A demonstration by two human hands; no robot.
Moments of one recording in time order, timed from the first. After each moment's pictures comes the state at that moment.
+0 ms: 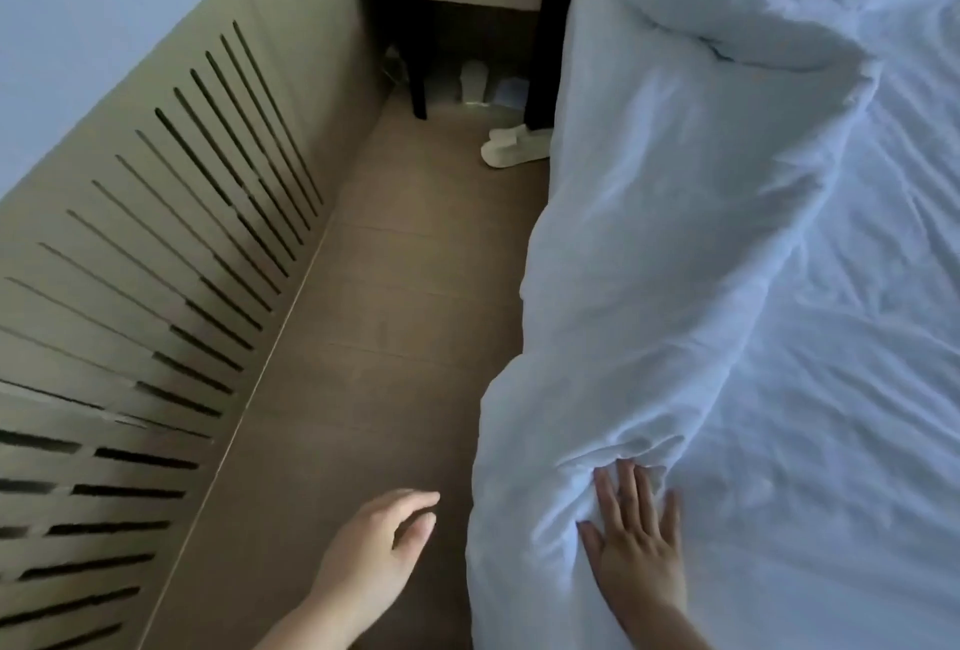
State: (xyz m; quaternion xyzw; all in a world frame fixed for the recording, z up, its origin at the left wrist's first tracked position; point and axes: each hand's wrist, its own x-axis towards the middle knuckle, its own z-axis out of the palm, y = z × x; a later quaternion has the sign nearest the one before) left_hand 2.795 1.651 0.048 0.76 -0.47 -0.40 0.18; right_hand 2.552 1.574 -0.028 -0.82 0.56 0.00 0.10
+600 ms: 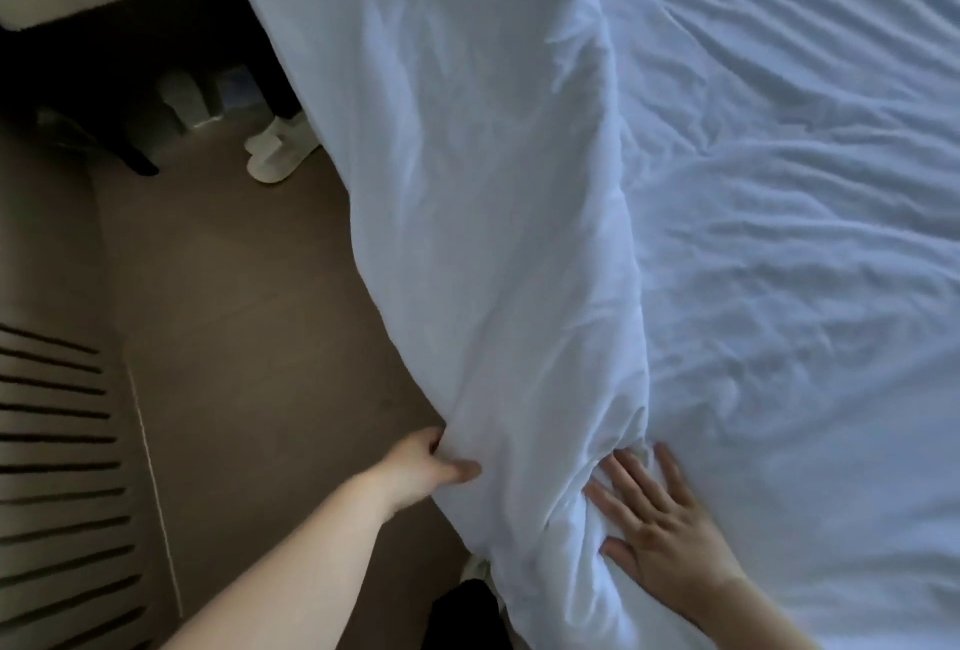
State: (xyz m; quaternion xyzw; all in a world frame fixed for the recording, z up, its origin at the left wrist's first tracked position) left_hand 2.783 1.426 -0.014 0.59 -0.44 -0.67 -0.04; right_hand 2.549 1.569 -0.065 -0.81 0.59 -0.05 -0.07
